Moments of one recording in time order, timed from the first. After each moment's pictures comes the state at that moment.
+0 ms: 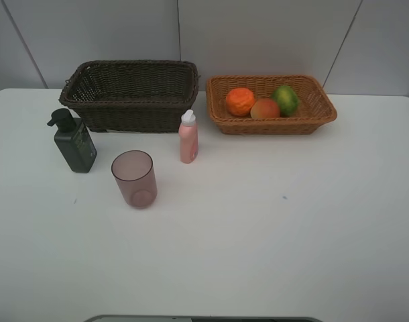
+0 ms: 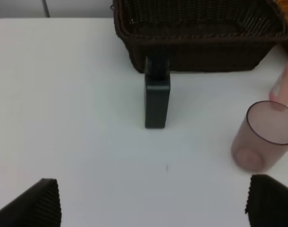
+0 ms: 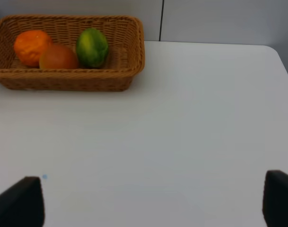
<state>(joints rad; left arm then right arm) -0.02 0.20 -0.58 -0.06 1.03 0.00 0.01 0.00 -0.52 -0.09 1.06 0.01</state>
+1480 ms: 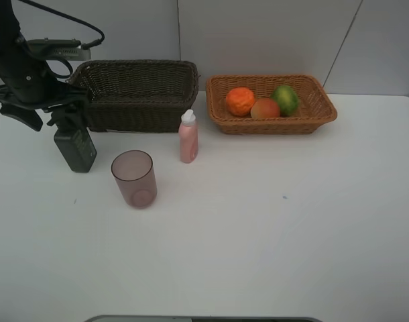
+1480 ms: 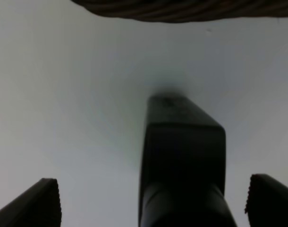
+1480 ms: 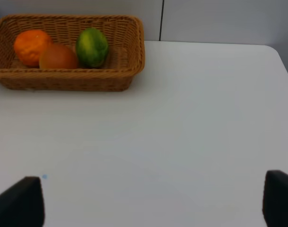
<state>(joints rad) -0.12 1.84 -1.19 0.03 0.79 -0.15 0.01 0.00 -0.52 -0.09 1.06 0.01</state>
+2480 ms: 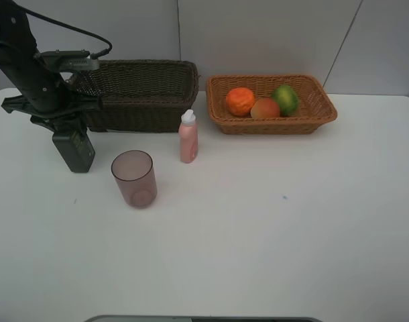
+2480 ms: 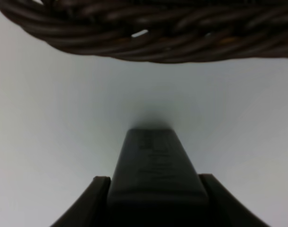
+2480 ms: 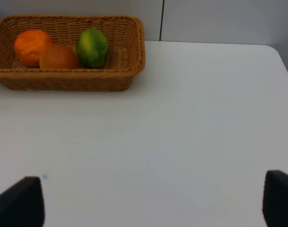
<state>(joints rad) -0.12 1.91 -1.19 -0.01 0.69 -0.15 0.01 0.00 -0.52 -0.09 1.06 0.01</state>
